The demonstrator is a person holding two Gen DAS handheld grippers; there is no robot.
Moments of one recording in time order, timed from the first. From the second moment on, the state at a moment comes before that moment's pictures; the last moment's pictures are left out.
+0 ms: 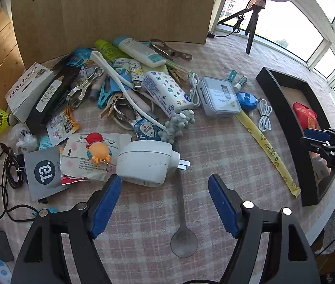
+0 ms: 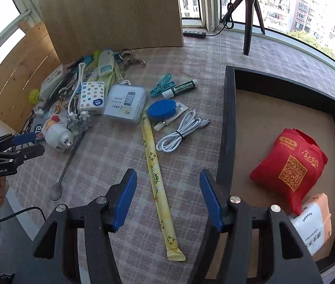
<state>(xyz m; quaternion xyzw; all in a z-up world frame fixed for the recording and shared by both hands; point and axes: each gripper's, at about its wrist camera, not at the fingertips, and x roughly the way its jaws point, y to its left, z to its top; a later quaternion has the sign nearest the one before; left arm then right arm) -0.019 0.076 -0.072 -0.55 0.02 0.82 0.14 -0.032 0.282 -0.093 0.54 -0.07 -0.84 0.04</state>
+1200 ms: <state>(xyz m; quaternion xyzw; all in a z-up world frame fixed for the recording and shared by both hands) -0.038 0.073 -0.107 -0.54 0.04 0.83 0.13 -0.055 0.244 -0.148 0.58 -0.01 -0.81 0.02</state>
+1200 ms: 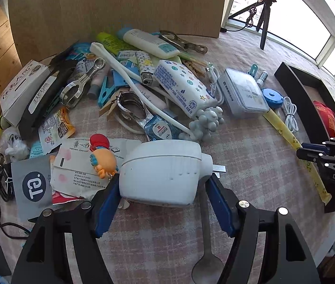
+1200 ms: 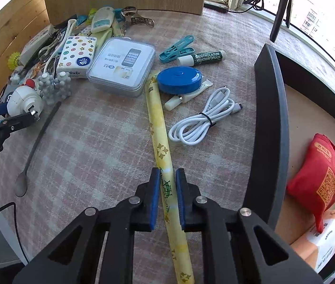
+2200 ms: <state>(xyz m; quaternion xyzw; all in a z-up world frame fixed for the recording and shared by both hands) -0.006 0.226 -0.034 -0.48 0.03 0.84 0.26 0.030 0.381 -0.074 0.50 -0.14 -0.85 -0.06</state>
